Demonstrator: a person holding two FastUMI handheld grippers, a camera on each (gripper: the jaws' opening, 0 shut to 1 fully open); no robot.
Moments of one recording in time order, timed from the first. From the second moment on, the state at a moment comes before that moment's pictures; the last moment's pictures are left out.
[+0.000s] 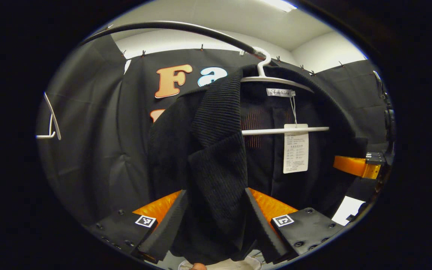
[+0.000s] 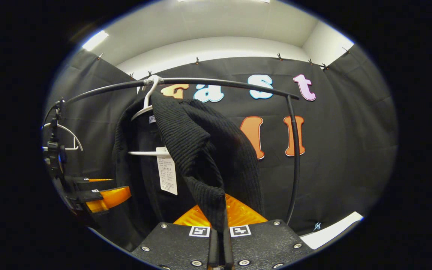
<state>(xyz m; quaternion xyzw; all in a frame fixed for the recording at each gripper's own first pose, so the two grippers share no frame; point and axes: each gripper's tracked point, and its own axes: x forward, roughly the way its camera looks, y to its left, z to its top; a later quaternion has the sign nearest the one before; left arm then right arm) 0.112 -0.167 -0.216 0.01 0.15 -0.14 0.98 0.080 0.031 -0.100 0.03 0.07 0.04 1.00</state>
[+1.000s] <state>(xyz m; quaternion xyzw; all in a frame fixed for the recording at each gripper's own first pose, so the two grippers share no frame) 0.132 -0.152 -0.185 0.05 0.12 -0.10 0.99 0.063 -0.023 -0.025 0.02 0.01 0.00 1.00</state>
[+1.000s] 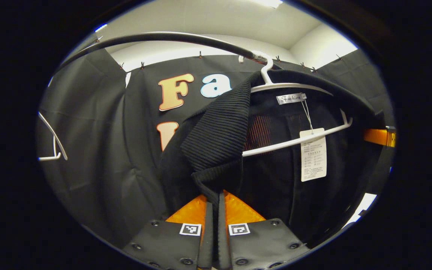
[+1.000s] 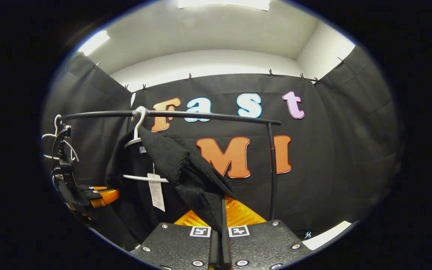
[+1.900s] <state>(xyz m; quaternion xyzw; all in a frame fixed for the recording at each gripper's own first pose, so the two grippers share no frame) 0.121 -0.089 -0.103 0.02 0.05 -0.04 1.00 0.106 -0.077 -0.046 0.10 0.02 -0.01 0.99</state>
